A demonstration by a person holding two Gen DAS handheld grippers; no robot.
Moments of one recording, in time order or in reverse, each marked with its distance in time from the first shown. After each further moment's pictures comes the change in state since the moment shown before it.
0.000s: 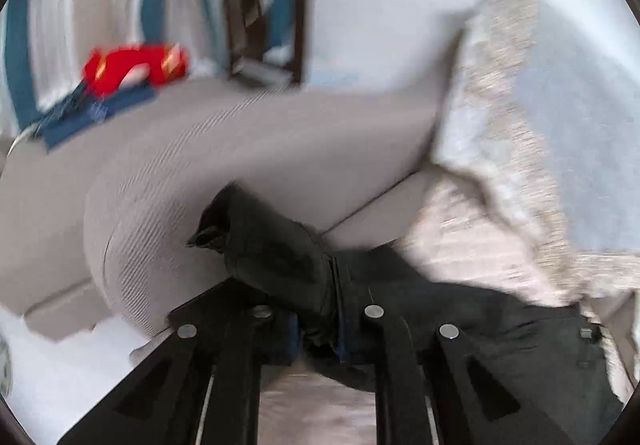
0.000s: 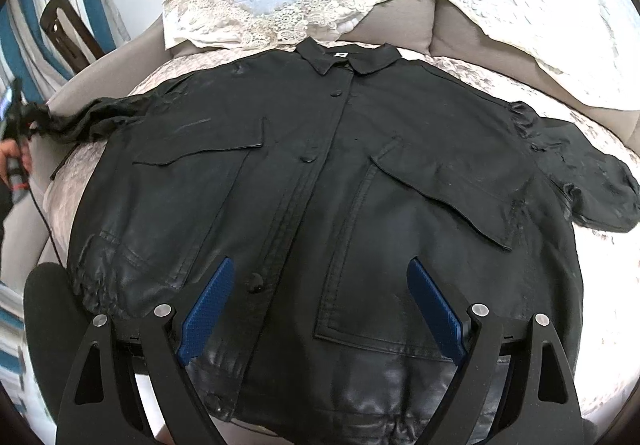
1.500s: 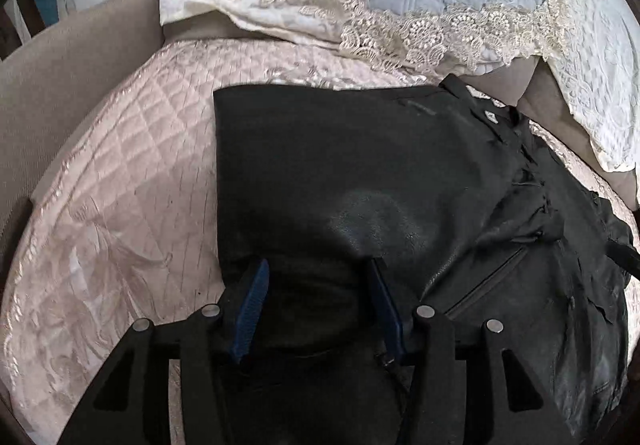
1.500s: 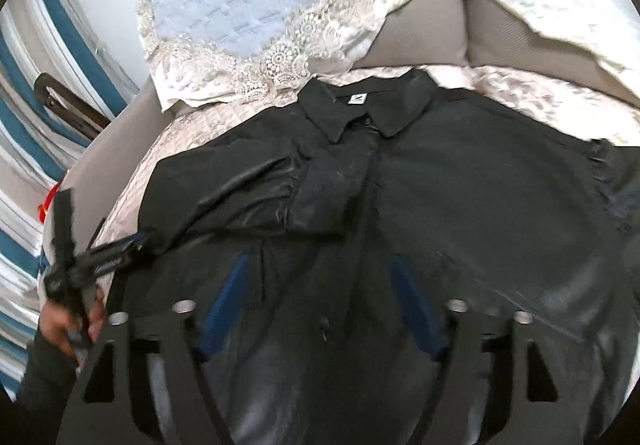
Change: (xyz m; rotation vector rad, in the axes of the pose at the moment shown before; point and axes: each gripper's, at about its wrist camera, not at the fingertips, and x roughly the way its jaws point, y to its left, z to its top) left arm 0.060 -0.203 -0.138 0.499 0.368 -0.353; right arm 0.086 -0.023 0.140 0.151 -0.006 0.220
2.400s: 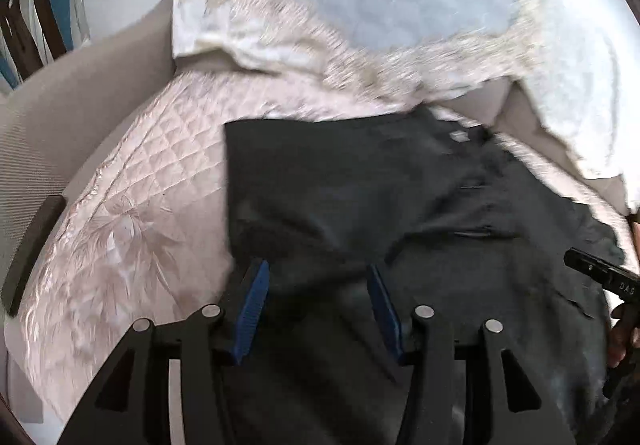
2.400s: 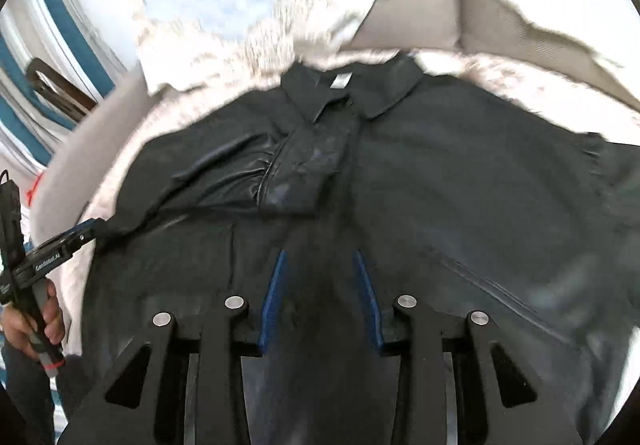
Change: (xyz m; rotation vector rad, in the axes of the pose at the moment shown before) left arm -0.076 -0.008 -0.026 0.006 -0.109 -0.032; right arm -0.033 -0.019 -0.032 -0.037 -0.003 -0.053
